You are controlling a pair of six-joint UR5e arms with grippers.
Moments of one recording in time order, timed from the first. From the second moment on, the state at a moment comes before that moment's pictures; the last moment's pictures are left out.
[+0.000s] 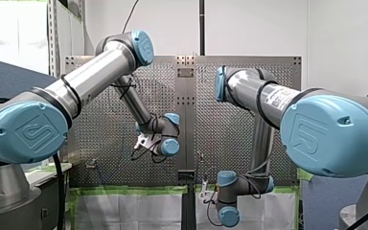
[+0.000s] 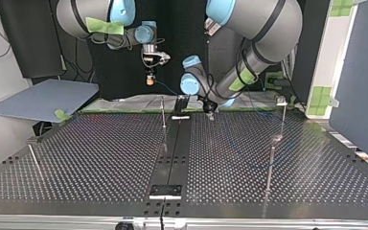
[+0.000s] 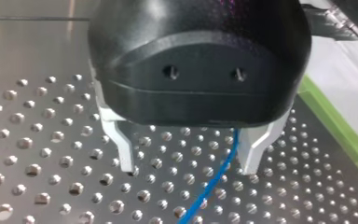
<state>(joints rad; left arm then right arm) -0.48 -2.49 -1.44 -2.61 -2.39 -1.18 2.16 -0.31 1.66 -1.32 1.79 1.76</state>
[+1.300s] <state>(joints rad) -0.49 -2.66 -1.33 -2.68 -2.35 -1.27 2.15 -0.31 1.66 -1.32 1.79 1.76</state>
